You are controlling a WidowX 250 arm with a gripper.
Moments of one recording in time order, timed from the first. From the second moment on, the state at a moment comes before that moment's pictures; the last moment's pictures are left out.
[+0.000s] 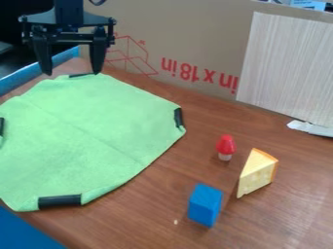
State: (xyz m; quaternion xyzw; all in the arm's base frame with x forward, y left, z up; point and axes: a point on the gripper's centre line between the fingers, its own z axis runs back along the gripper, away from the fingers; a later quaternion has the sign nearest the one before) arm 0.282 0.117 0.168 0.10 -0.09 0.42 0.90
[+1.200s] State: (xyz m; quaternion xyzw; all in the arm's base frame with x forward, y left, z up) arm 0.278 -0.015 0.113 -0.05 -0.07 0.02 1.00
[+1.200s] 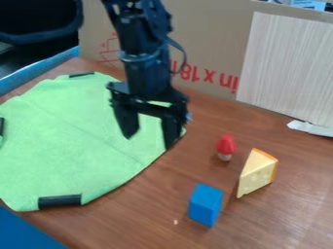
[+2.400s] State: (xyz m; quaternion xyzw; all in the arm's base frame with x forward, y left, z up) arm 0.269 -0.086 0.078 -0.01 -0.08 -0.04 1.00
